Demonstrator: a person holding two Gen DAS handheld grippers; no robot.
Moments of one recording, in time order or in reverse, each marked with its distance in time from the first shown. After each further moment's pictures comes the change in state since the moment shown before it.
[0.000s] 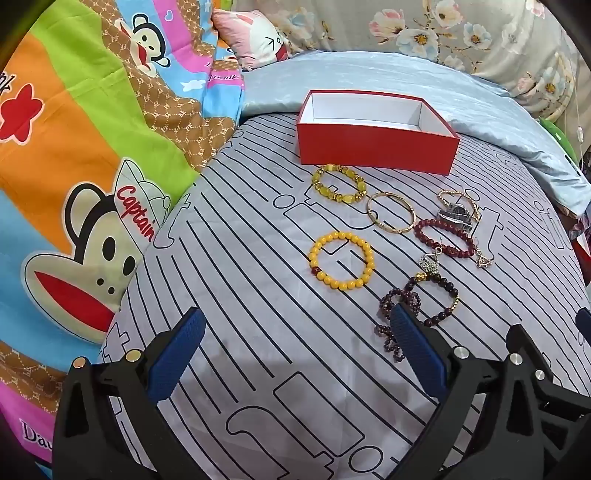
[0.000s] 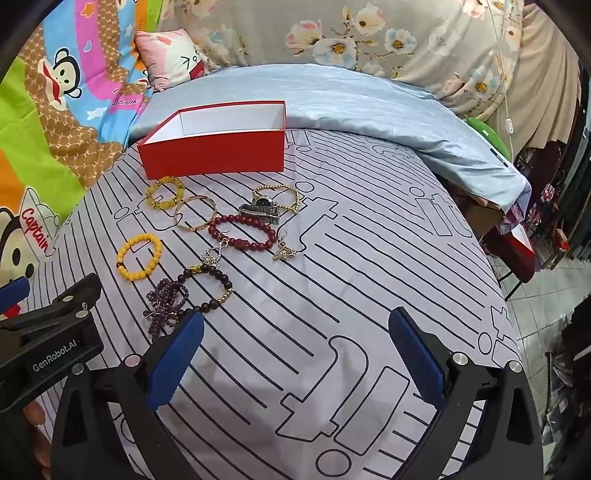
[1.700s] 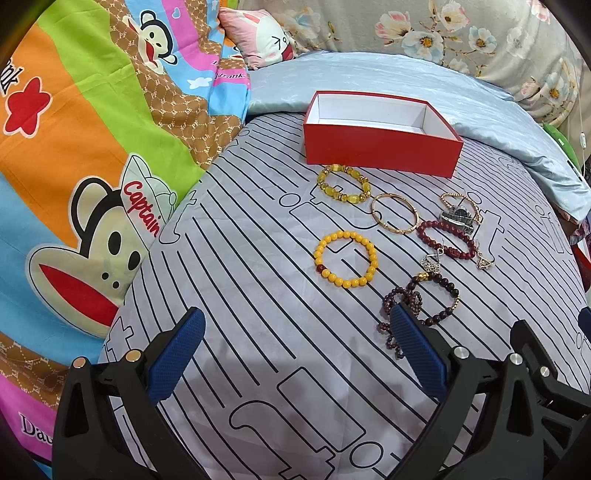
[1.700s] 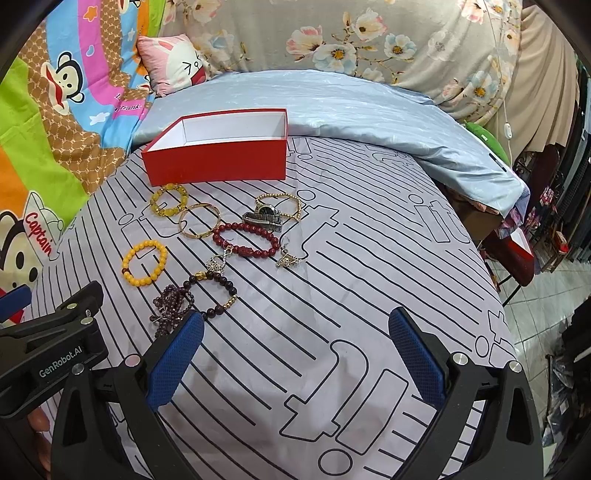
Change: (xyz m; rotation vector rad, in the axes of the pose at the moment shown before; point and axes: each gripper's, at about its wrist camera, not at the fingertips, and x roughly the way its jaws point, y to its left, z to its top) left arm -0.005 0.004 -0.002 -0.015 0.001 0.005; right arm -0.011 0.001 0.003 -0.020 -0.049 -0.028
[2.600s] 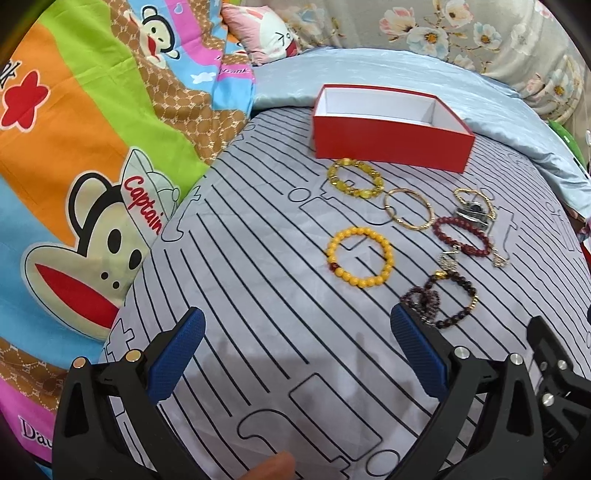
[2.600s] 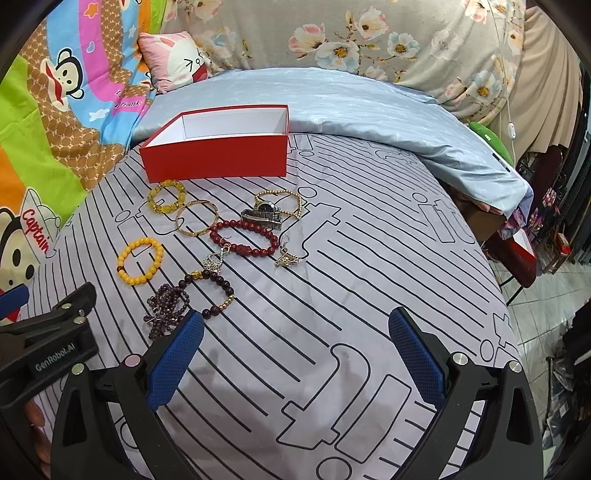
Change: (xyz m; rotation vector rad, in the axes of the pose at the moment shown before) left arm 0.017 0.010 0.001 -0.005 0.014 0.022; right arm 0.017 -0.003 0.000 0.026 0.079 0.057
